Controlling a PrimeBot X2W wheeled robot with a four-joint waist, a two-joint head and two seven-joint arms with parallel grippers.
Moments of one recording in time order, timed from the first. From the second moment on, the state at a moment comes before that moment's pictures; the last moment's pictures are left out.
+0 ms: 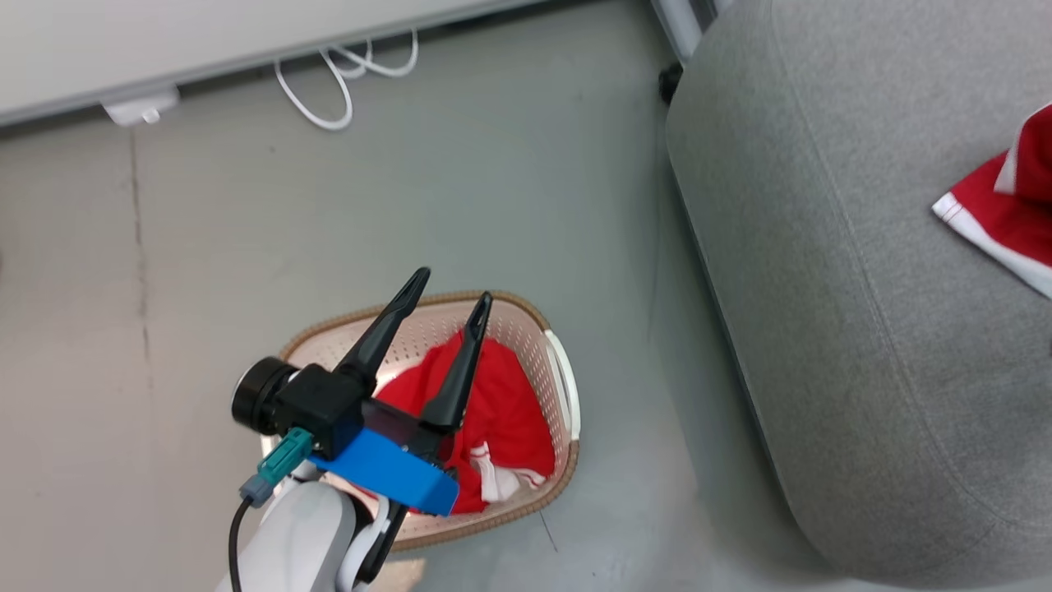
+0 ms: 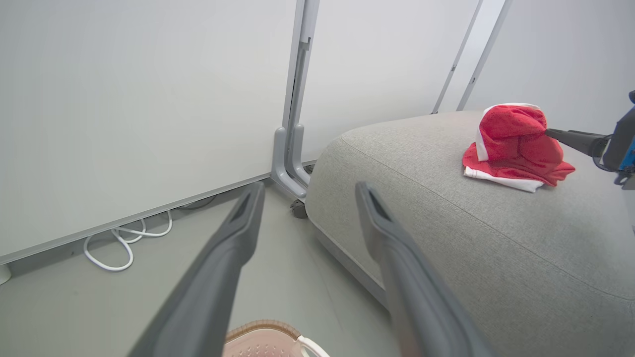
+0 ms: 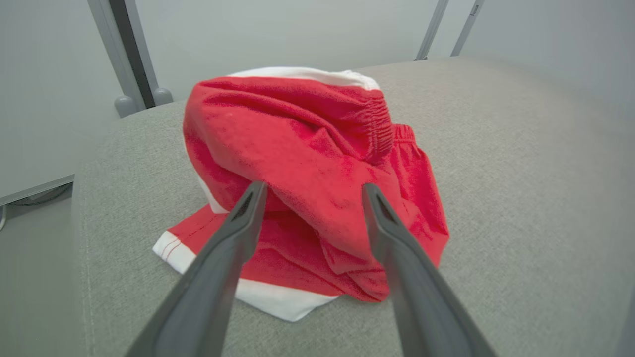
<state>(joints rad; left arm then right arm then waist) -0.34 0.21 -0.51 0.21 -0.38 -0.13 -0.26 -0.72 -0.32 -0.56 0.94 -0.09 0.13 -0.25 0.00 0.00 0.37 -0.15</state>
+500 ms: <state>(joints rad) -0.13 0.16 -0.32 0.28 -0.37 -0.13 -0.26 -0.44 -0.17 -0.30 0.65 0.00 0.13 -0.25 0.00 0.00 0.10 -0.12</state>
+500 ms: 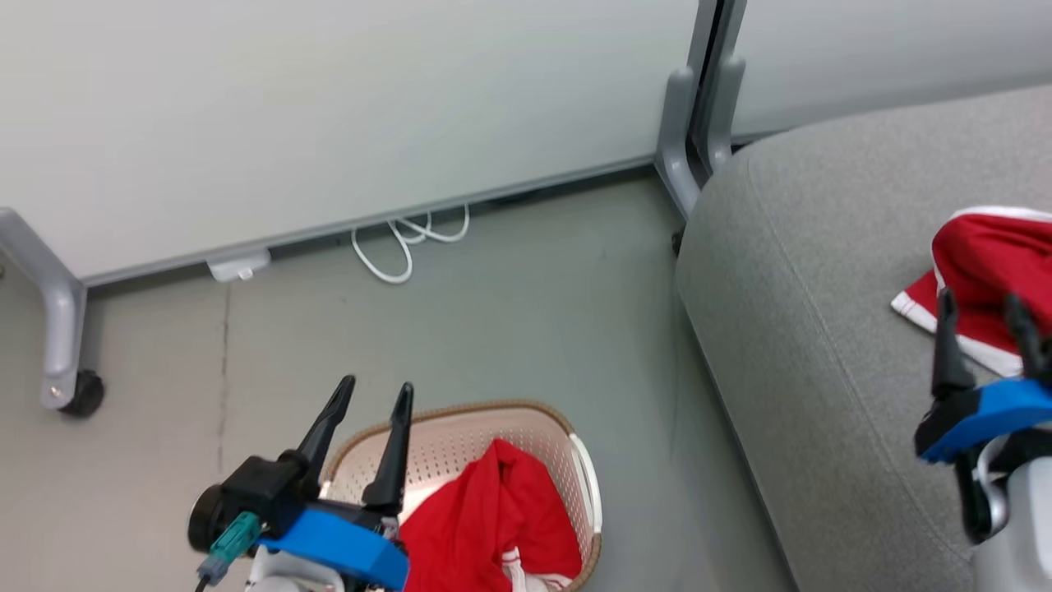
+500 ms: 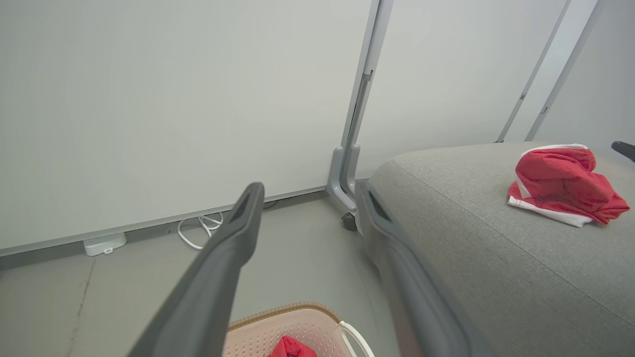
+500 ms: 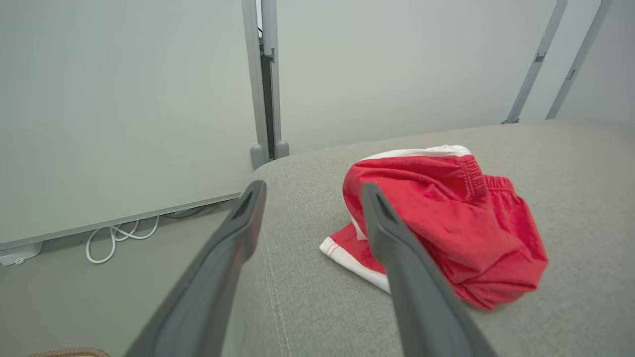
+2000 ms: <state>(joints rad) -0.01 0.13 -0.13 0.33 -0.33 -0.13 -0.26 -0.02 -0.05 -0.04 0.16 0.15 0.13 -0.12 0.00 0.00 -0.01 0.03</state>
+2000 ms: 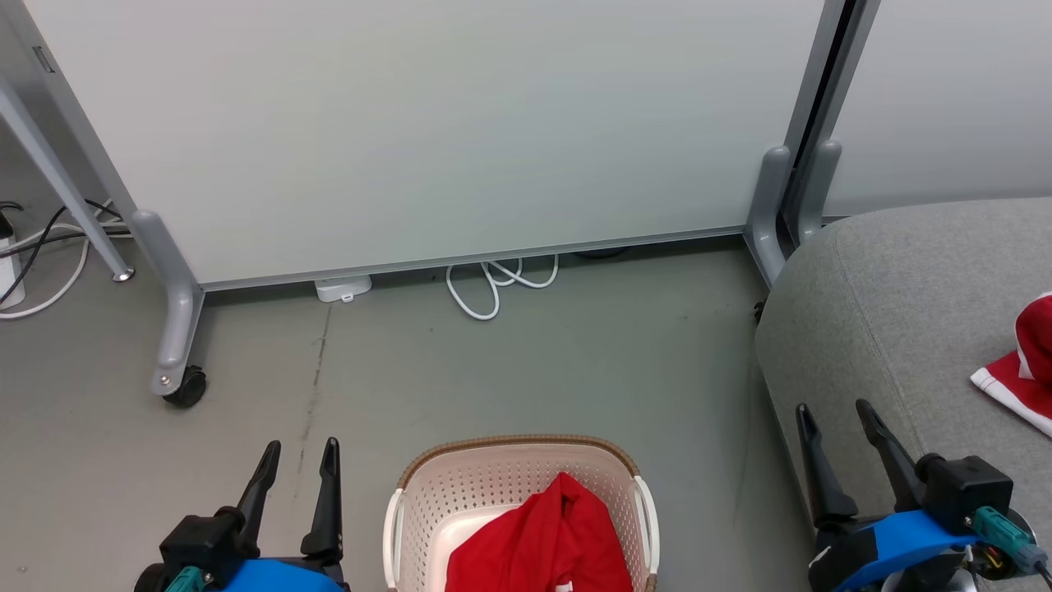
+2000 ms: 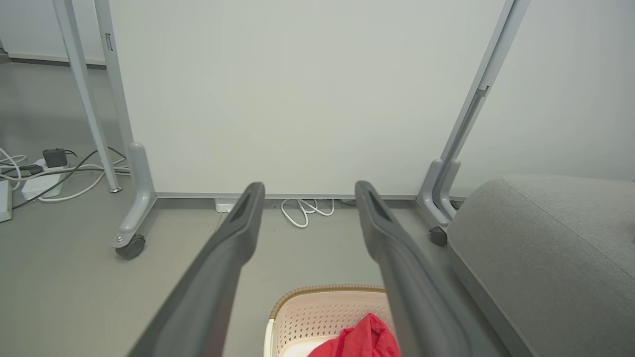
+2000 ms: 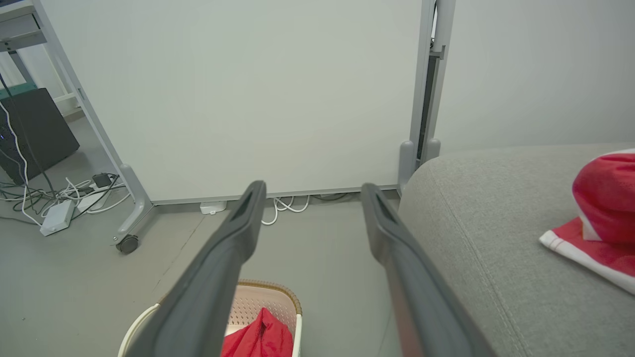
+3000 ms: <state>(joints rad) -0.26 0.14 -0.28 0.44 -0.34 -0.13 -0.26 -0.28 -0.05 0.06 0.04 0.12 0.13 -0.09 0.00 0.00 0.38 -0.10</state>
